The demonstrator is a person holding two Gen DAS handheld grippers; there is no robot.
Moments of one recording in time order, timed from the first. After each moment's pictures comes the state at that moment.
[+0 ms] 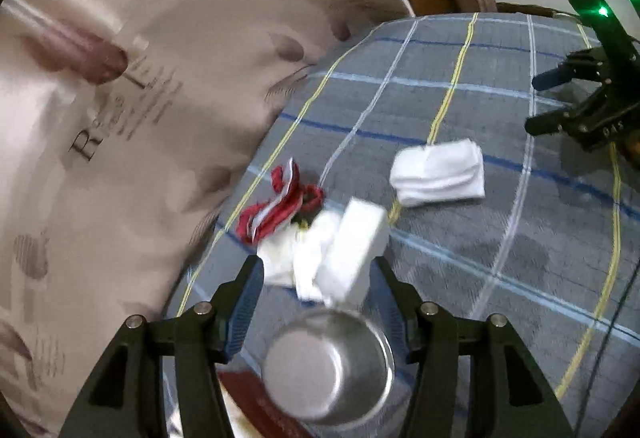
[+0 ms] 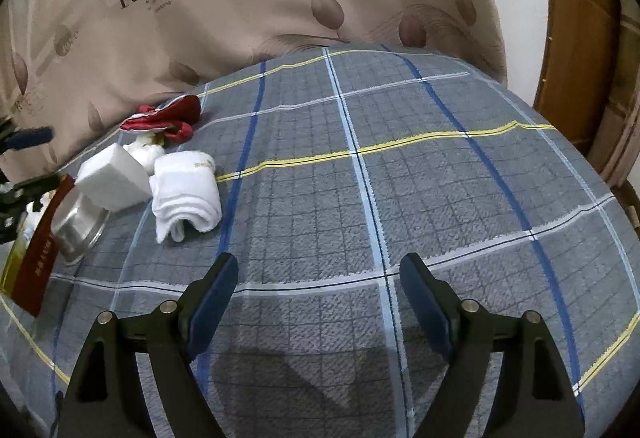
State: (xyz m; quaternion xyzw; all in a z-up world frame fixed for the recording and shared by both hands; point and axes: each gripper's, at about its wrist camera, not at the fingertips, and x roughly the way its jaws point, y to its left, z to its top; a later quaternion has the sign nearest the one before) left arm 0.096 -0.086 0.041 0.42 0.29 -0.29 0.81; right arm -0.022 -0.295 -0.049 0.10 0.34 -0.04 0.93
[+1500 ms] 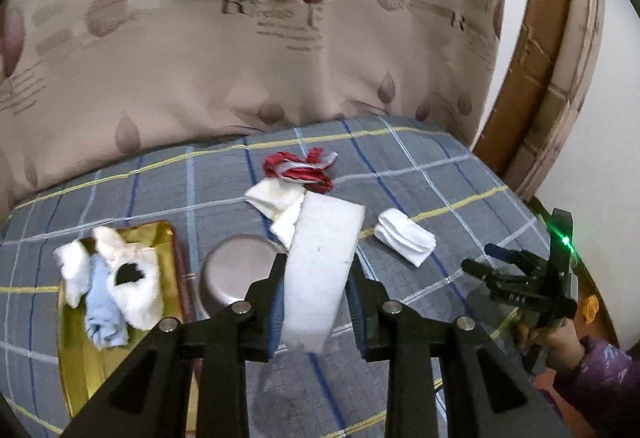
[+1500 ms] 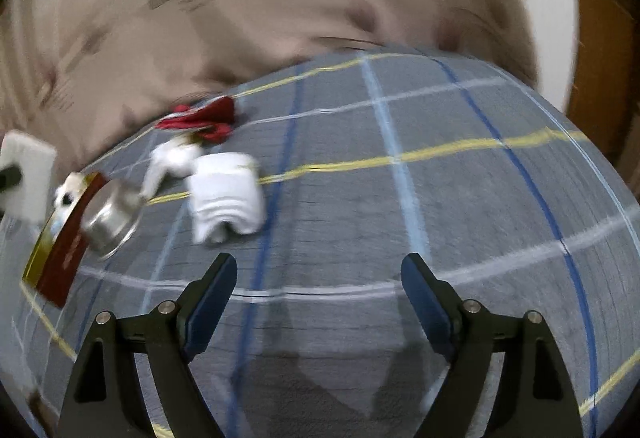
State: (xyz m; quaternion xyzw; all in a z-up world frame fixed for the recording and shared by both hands) left arm 0.054 0.025 0.102 0.02 0.39 -0.22 0.89; right arm -0.019 -0.287 -0.046 0.10 0.33 0.02 0.94
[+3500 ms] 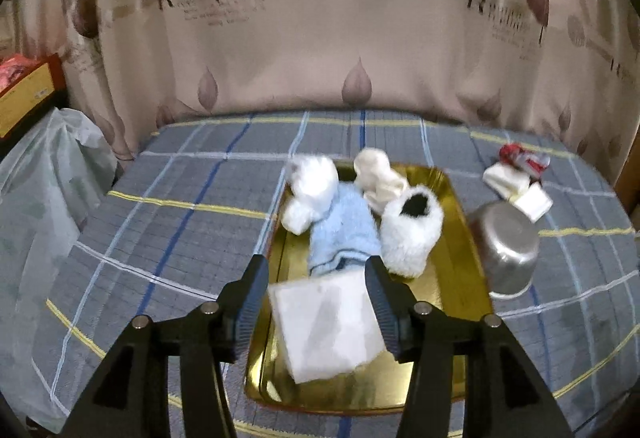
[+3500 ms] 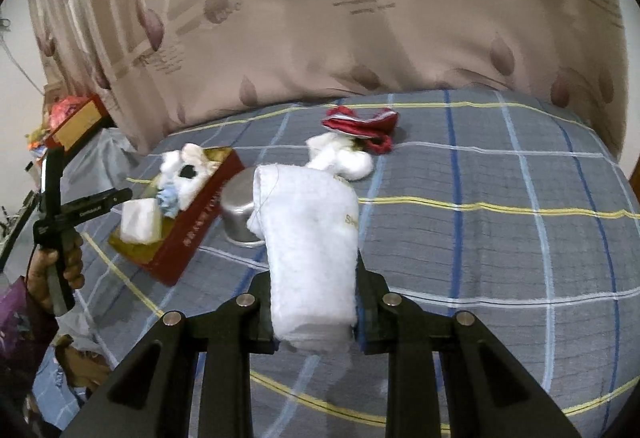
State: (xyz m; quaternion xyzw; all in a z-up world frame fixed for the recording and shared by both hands) left arm 0.040 0.217 0.050 -0.01 0.38 0.04 0.92; right arm -0.046 -0.172 0.022 0.05 0.33 0.17 0.93
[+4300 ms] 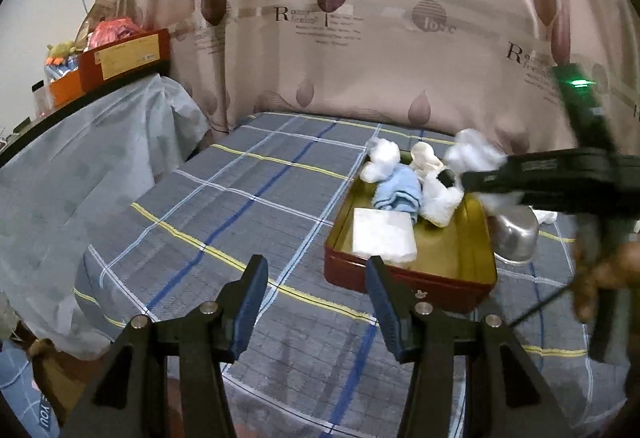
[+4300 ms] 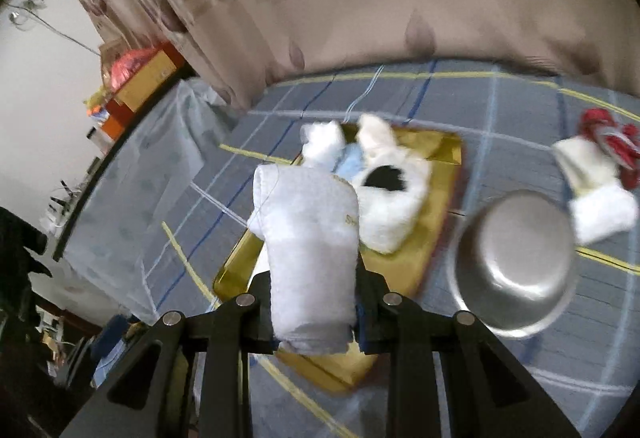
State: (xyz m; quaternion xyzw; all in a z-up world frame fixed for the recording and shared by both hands) left arm -0.108 0.219 0.060 -0.07 0.33 0.17 0.93; right arm 0.050 0.069 0.018 0.05 0.42 0.33 0.84
